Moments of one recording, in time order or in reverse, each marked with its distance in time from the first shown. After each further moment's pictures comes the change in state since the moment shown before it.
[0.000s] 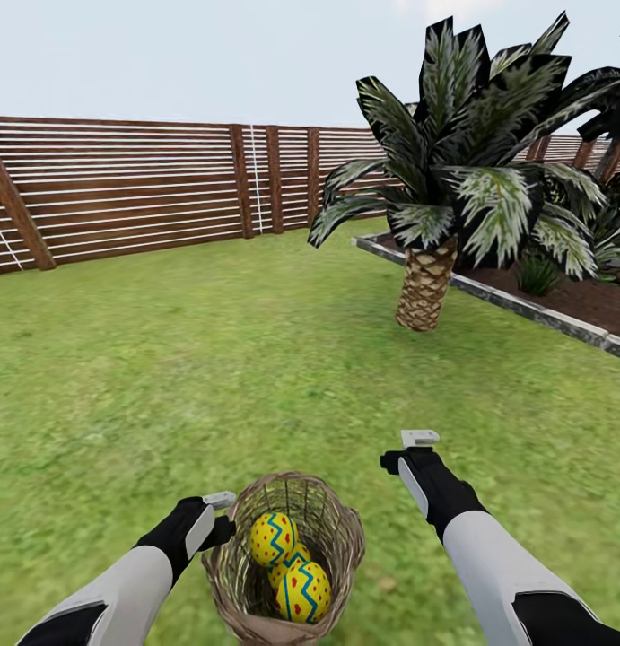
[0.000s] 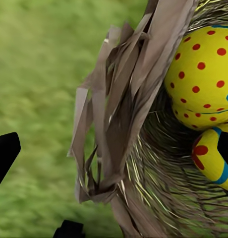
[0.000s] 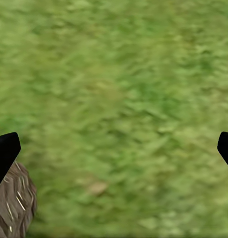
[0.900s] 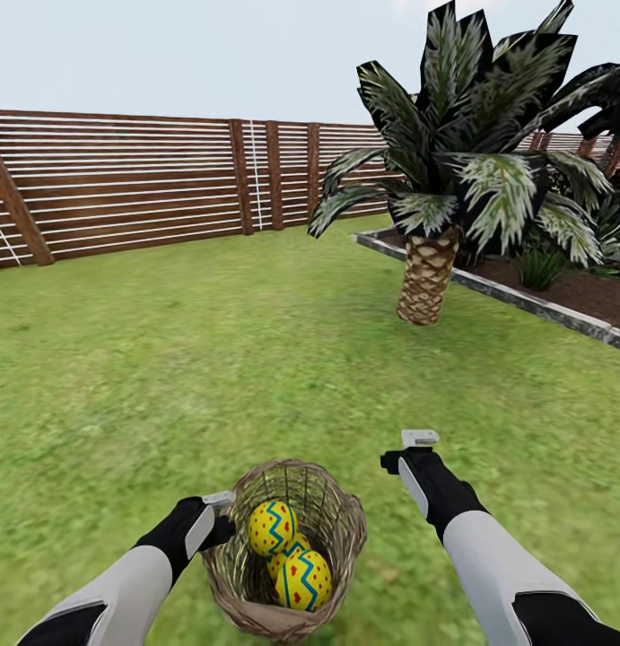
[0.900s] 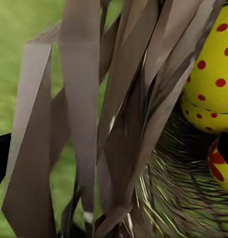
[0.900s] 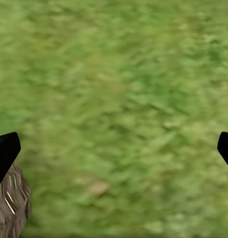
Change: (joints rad) left arm 0.000 0.001 0.000 0.000 0.001 0.000 0.000; right arm 0.000 0.000 0.000 0.000 0.000 0.000 0.000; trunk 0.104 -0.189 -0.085
